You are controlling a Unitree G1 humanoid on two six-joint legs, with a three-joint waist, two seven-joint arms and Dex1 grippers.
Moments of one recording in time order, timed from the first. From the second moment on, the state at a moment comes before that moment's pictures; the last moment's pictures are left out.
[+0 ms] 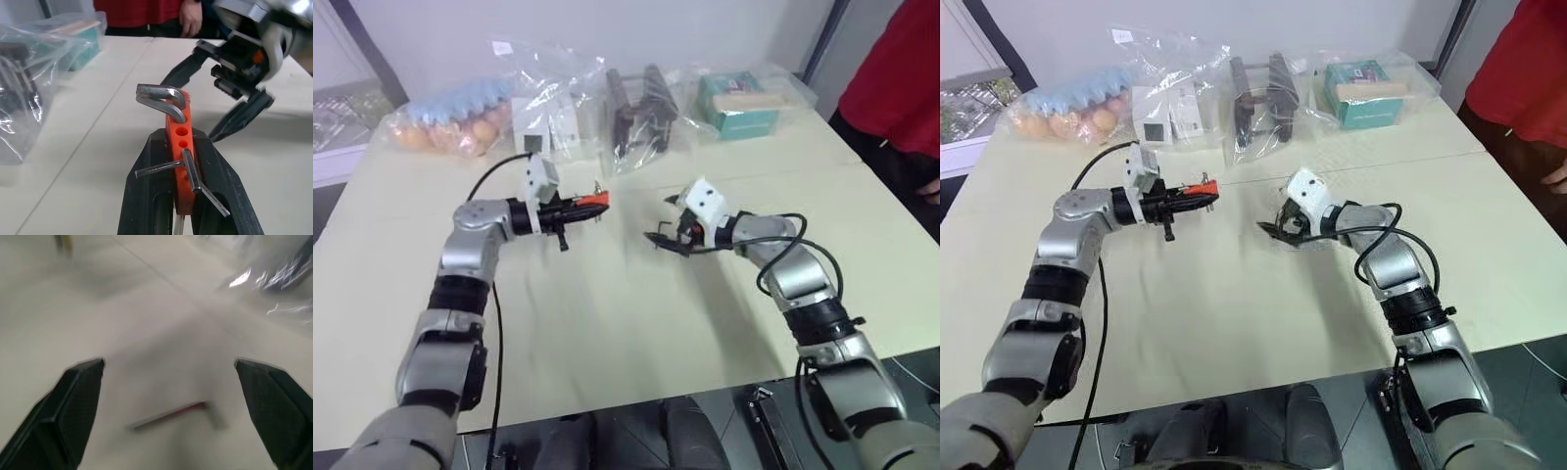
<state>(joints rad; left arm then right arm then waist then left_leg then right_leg) -0.72 0.43 0.01 0.40 -0.29 0.11 -1.22 -0.67 -0.46 0.15 -0.01 0.21 0.76 0.75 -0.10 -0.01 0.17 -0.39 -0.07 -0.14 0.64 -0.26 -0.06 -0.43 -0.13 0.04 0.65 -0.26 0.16</state>
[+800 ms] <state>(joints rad) -0.47 0.43 0.01 0.00 -0.35 0.30 -1.01 -0.75 -0.35 0.06 0.12 0.28 1.15 0.47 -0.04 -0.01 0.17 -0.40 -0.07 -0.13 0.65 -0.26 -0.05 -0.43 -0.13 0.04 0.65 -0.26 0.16</state>
